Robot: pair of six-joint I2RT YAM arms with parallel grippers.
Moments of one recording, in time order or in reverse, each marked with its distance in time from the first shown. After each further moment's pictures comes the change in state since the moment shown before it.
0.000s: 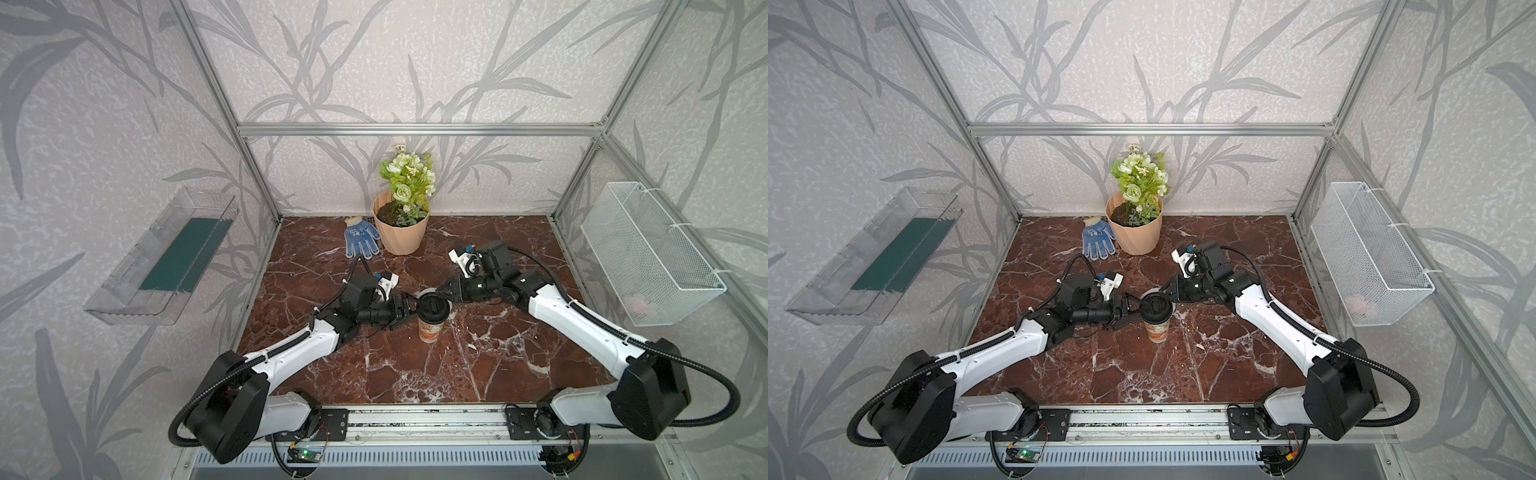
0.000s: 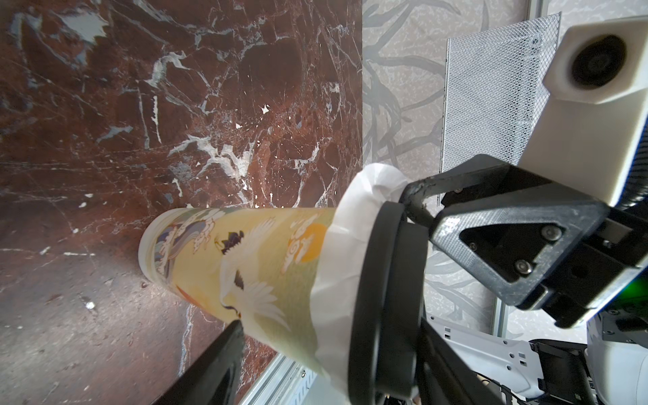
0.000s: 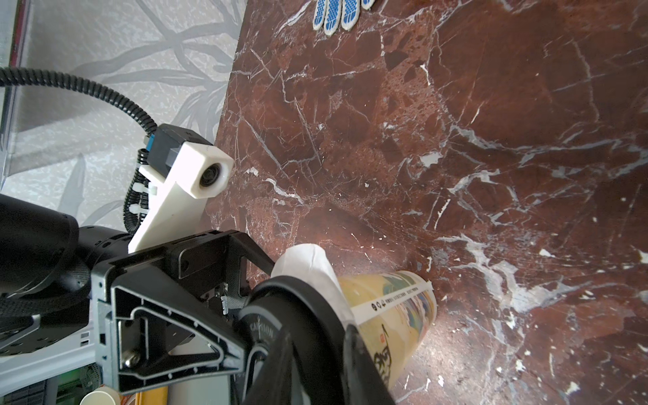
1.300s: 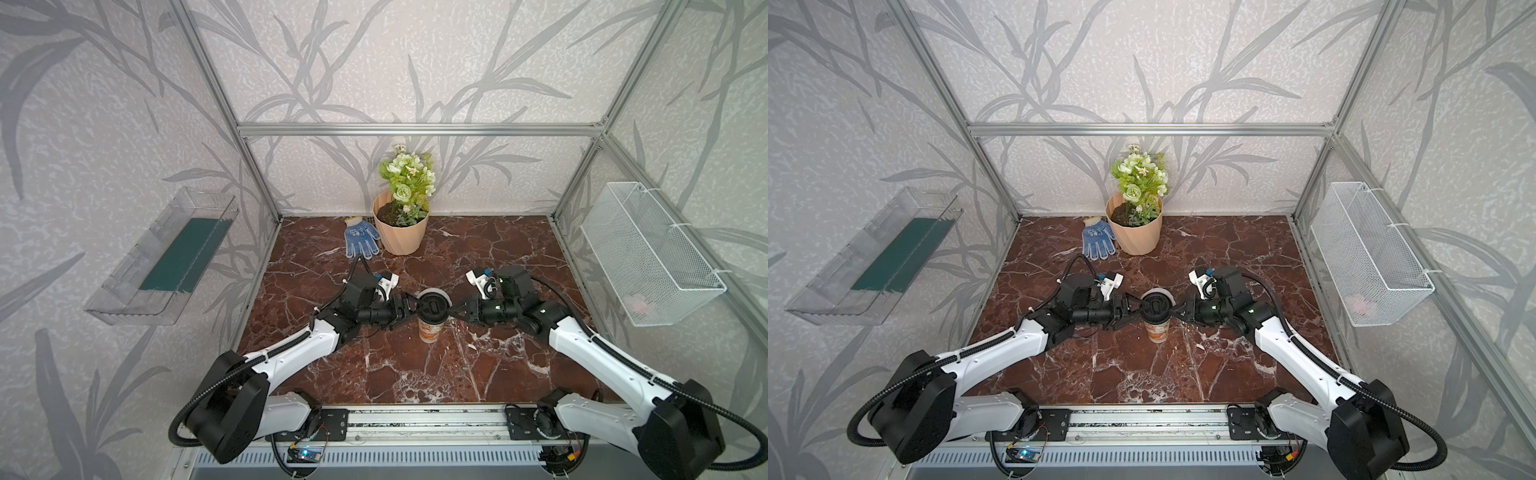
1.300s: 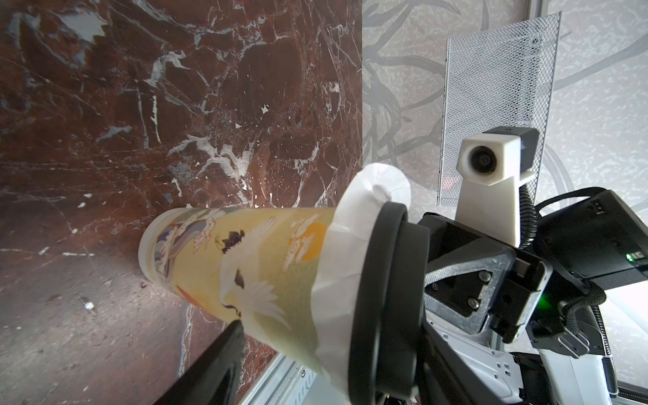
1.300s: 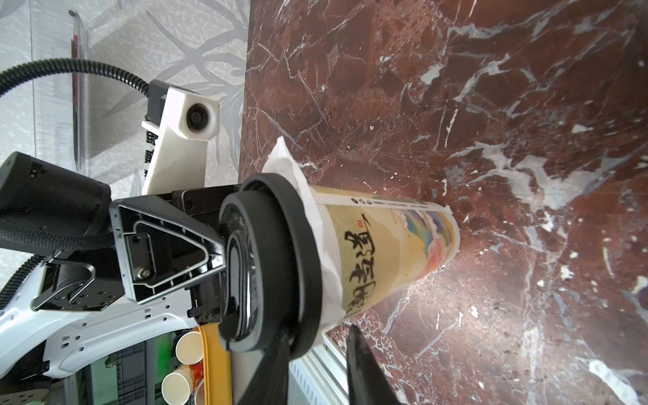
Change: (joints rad) left arm 0.000 0.001 0.000 0.000 0.000 0.000; right arm -0.050 -0.243 -0.307 0.141 -0.132 0.229
